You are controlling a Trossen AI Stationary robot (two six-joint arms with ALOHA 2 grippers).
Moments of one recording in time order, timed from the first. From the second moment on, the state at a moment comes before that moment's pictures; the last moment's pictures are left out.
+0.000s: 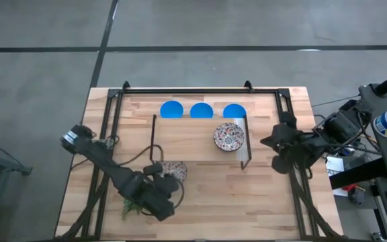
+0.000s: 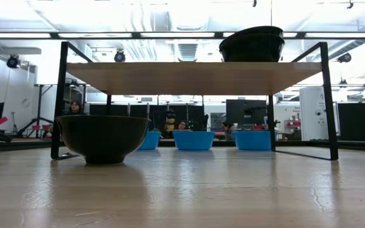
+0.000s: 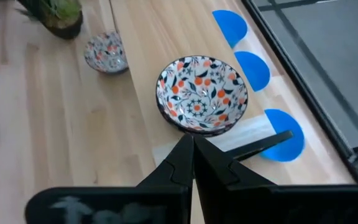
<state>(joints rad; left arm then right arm) -0.62 1.73 1.65 -1.13 -0.36 -0.94 0.61 1.22 1.65 -1.48 0.62 0.75</state>
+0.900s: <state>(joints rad) -0.59 1.80 1.56 -1.11 -0.38 -0.89 0.62 1.13 1.53 -1.35 0.62 0.67</state>
